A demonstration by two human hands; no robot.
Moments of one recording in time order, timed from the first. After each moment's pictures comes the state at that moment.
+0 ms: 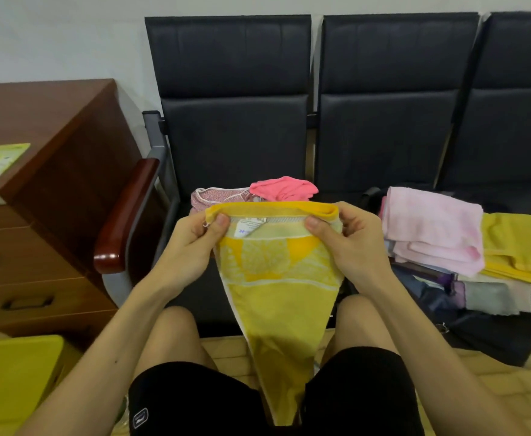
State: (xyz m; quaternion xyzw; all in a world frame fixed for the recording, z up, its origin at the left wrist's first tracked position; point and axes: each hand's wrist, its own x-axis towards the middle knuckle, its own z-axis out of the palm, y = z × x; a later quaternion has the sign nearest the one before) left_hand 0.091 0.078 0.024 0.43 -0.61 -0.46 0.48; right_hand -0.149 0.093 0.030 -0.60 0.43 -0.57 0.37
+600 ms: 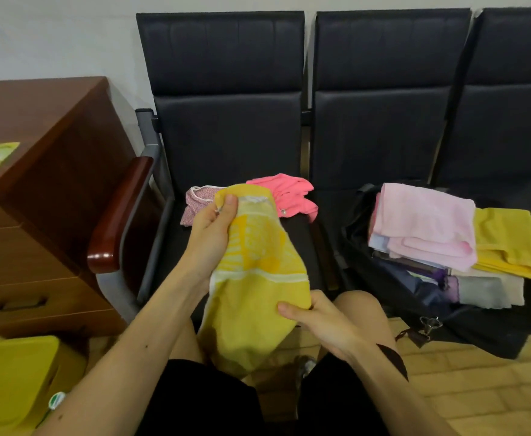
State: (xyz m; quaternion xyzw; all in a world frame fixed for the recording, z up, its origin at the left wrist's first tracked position) left_hand 0.045 0.075 0.033 0.48 -0.42 -0.57 0.52; right_hand -0.140 0.141 -0.061 -0.46 0.45 -0.35 0.68
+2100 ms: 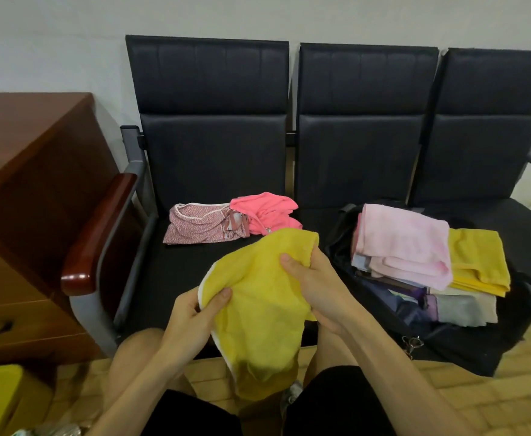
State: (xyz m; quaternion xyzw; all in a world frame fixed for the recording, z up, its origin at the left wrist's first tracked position) left_hand 0.064 0.113 -0.045 0.52 -0.50 -0.52 0.46; right_hand -0.138 0.101 0.012 -0.43 0.49 -0.48 0.59
